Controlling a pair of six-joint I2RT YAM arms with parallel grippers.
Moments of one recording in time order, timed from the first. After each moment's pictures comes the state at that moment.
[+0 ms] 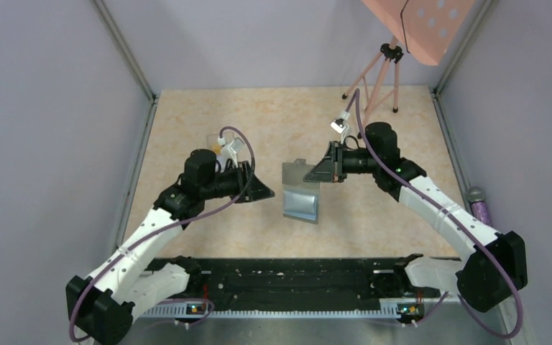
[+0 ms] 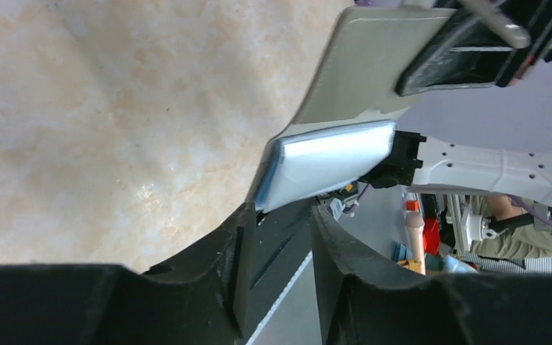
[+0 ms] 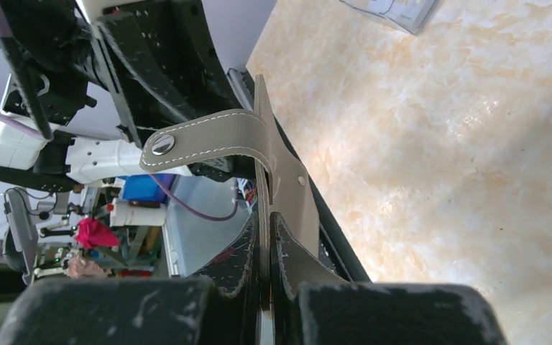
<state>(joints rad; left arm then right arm) -0.48 0.96 0.80 -0.31 0.61 -0.72 0.48 1.20 0.93 -0.14 -0.85 0.65</state>
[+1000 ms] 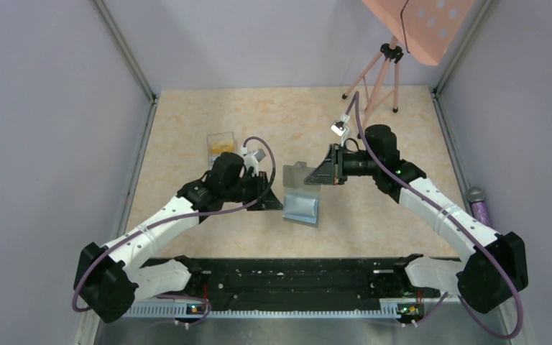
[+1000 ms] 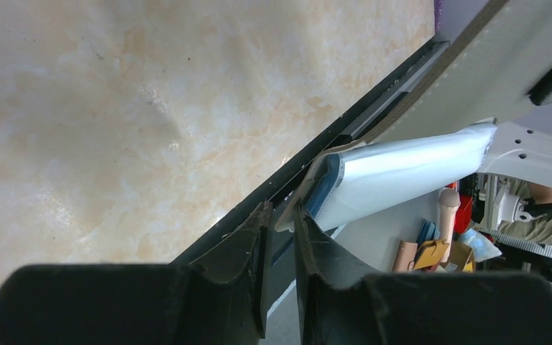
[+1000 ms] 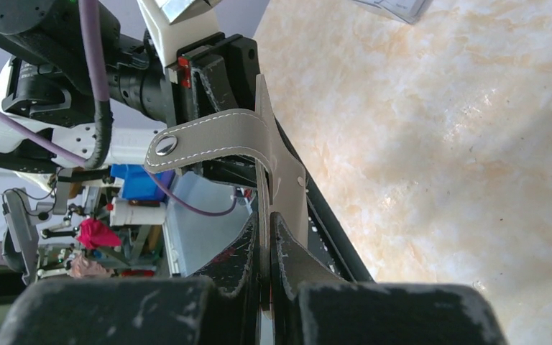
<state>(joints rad) -0.64 1.11 0.80 -0.37 0.48 -0.70 0.48 1.18 0.91 -0.15 -0.84 0.65</state>
